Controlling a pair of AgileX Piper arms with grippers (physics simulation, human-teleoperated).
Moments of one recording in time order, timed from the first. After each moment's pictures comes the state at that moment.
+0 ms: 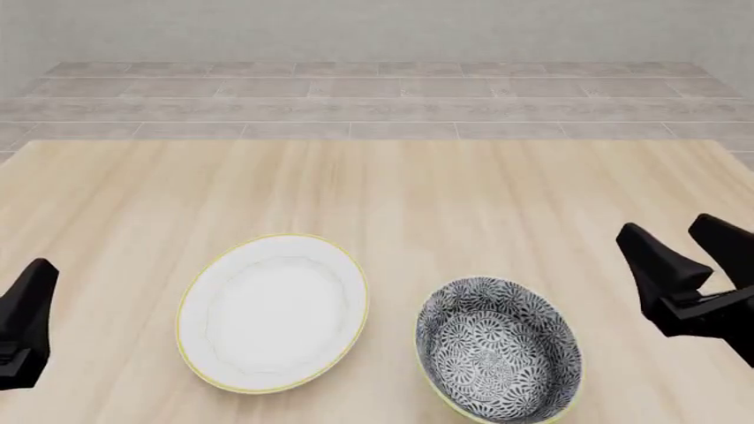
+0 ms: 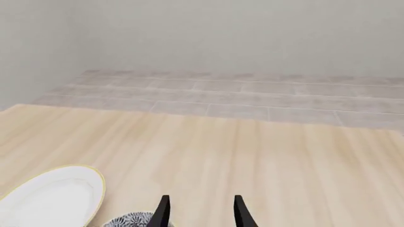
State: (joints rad) left arm 0.00 0.00 0.00 -0.01 0.00; right arm 0.23 0.46 -0.11 -0.23 0.06
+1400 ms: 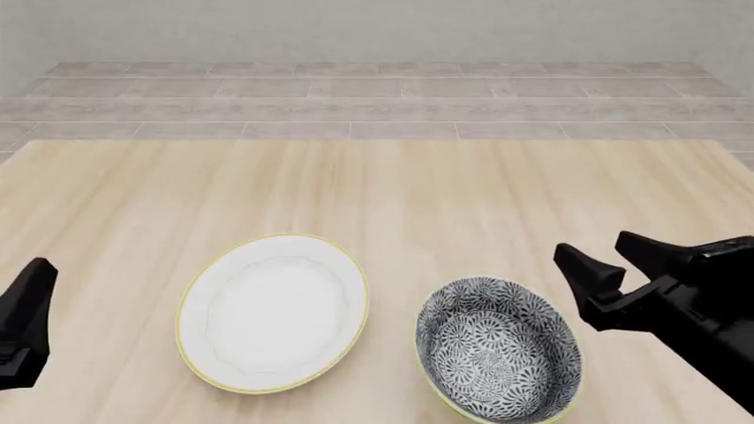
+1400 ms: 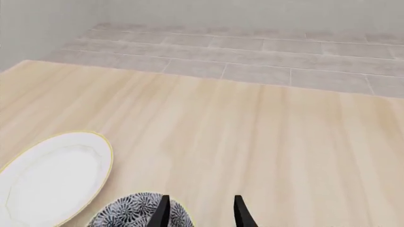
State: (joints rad) left arm 0.00 0.00 0.00 -0.01 0.00; right arm 0.31 0.83 -0.11 -0.42 0.08
